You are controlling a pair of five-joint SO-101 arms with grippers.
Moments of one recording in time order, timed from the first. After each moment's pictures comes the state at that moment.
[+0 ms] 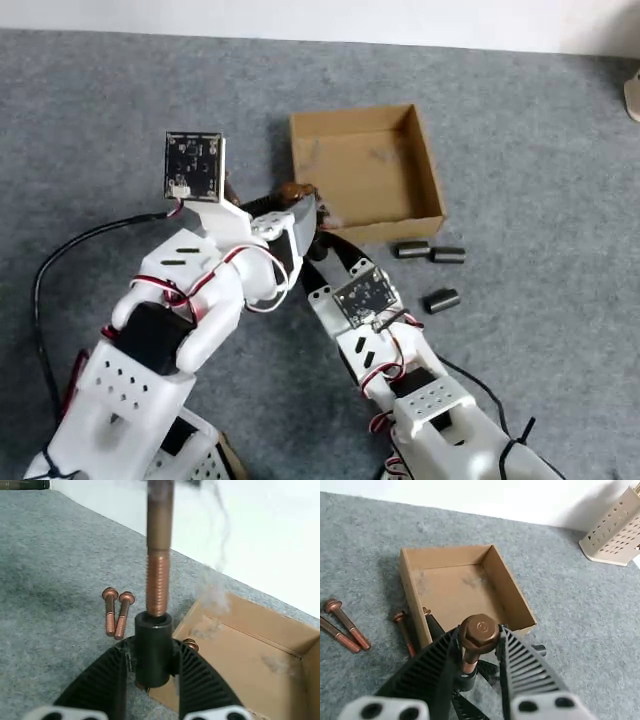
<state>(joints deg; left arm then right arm) 23.3 -56.5 41.5 48.9 28.1 -33.5 -46.0 95.3 -34.0 15.4</state>
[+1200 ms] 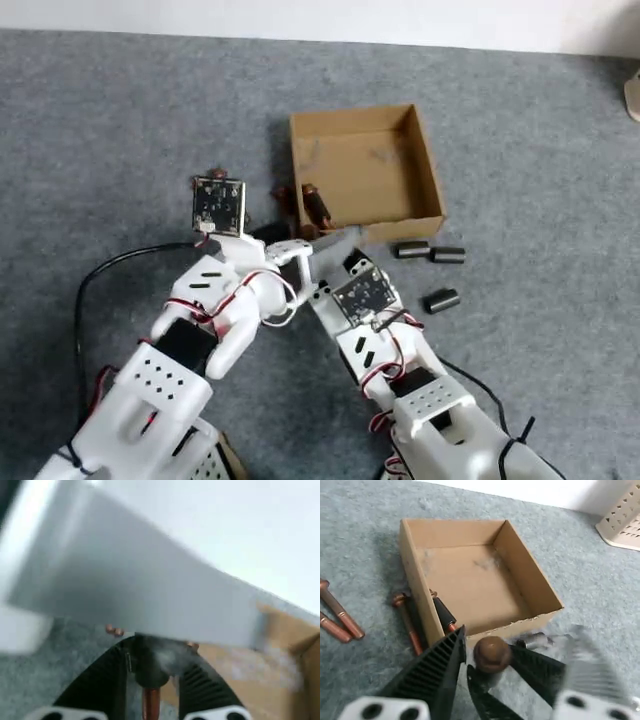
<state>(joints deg) 22.8 -57.5 67.8 23.2 28.2 -33.2 -45.9 95.3 -33.2 15.4</state>
